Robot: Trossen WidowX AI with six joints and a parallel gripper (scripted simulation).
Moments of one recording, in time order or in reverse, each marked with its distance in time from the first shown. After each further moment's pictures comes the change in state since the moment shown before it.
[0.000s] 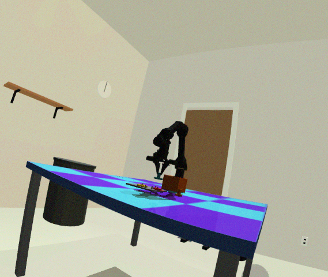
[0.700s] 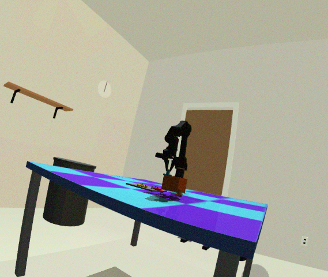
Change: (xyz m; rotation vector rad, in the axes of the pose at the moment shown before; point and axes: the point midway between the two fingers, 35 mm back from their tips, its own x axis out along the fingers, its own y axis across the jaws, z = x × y) arm -0.030 0.043 -0.031 0.003 0.001 0.003
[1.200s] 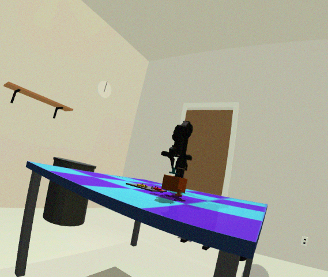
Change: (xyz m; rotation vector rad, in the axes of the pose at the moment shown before) arm -0.018 0.025 -0.027 0.001 0.002 0.002
